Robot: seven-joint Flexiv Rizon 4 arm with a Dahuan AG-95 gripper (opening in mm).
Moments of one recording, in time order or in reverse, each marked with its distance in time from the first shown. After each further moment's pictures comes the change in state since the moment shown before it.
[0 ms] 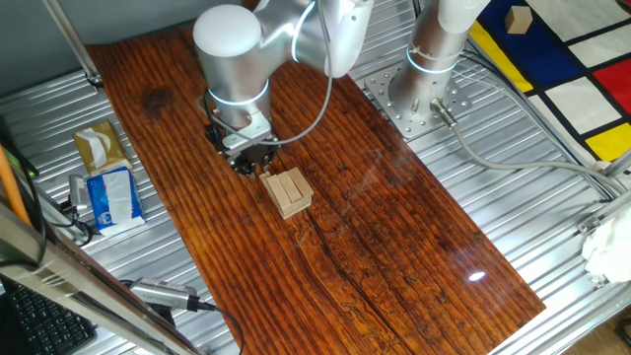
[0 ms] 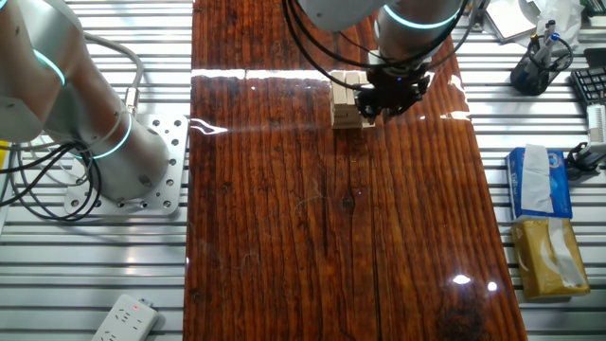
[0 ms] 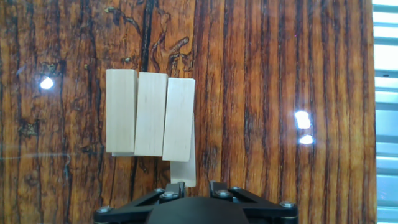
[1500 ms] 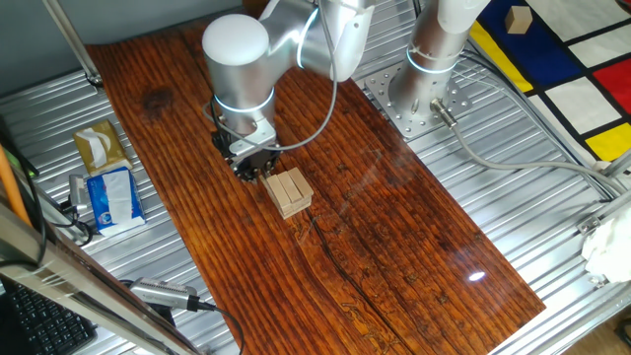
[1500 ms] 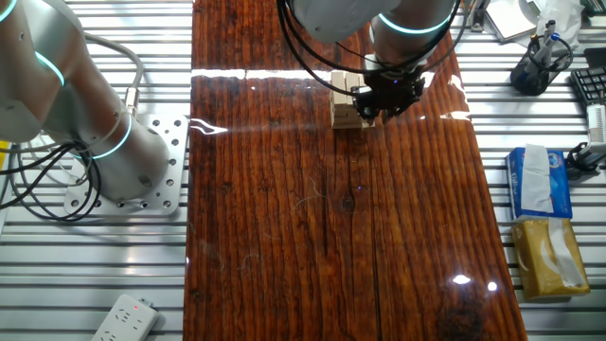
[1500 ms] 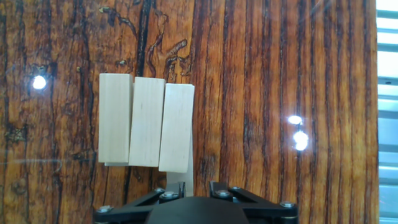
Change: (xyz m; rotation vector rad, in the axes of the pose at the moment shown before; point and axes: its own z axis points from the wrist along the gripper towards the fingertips) arm -0.007 -0.001 0.012 0.012 -0.005 -0.009
